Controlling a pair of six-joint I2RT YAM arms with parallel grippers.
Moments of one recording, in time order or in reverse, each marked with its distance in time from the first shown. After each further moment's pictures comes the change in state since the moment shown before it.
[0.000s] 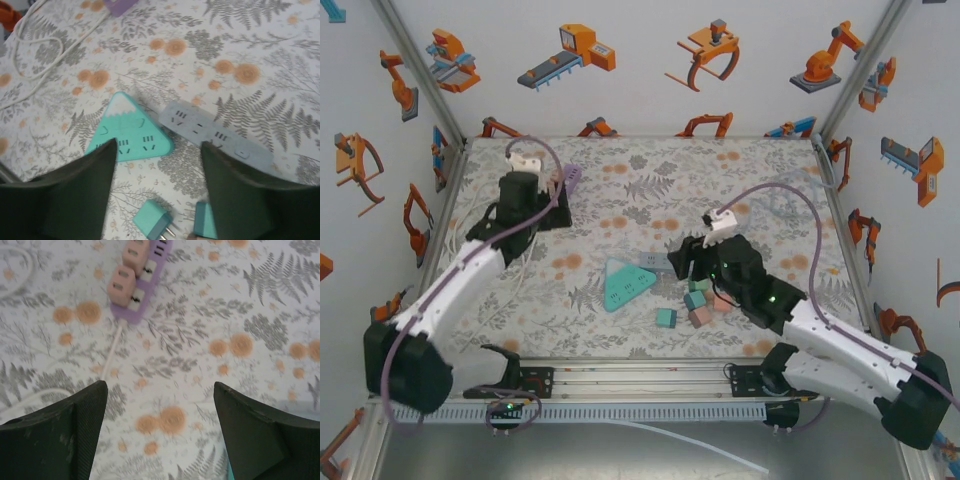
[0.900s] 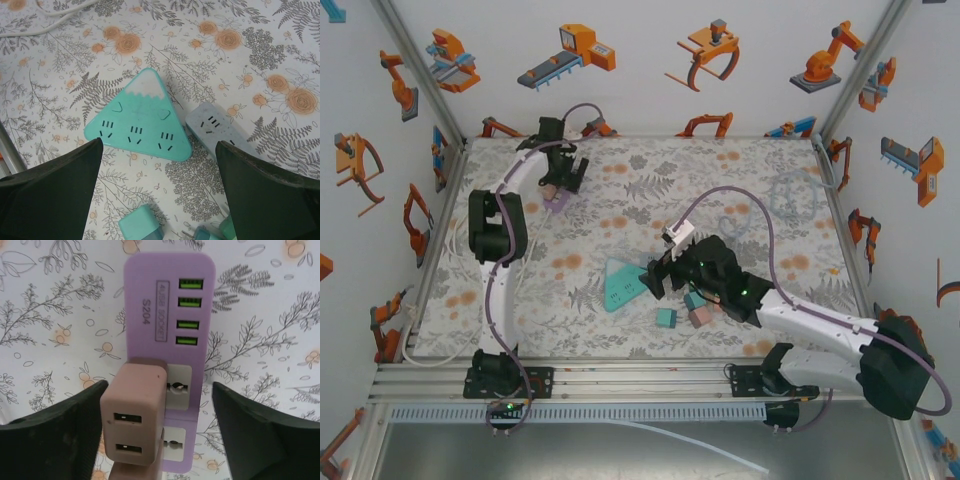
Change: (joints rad) left arm 0.100 0.982 0.912 -0.359 0.128 0.463; right arm 0.004 0.176 -0.063 0.222 -0.239 -0.216
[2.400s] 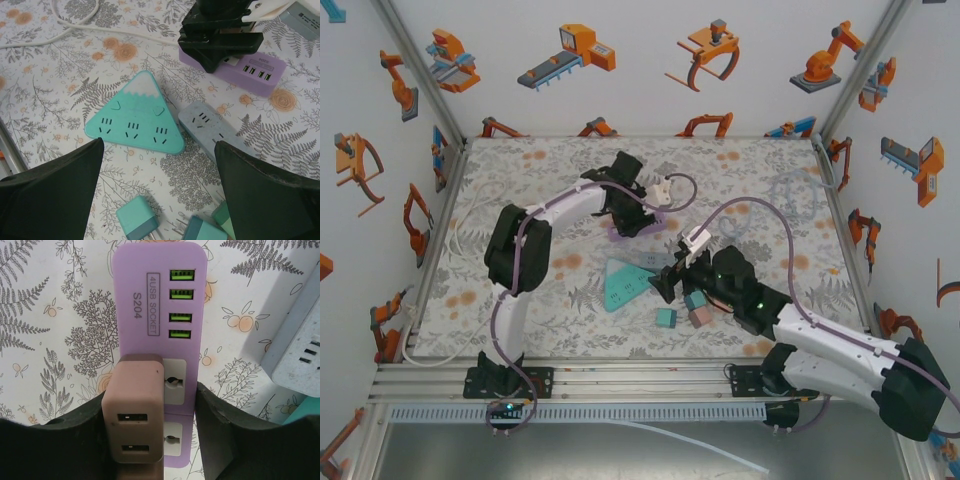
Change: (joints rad) left arm -0.421 -0.242 -0.341 0.041 0.287 0.491; right arm 0.000 -0.175 -0.099 0.008 0.030 -0.006
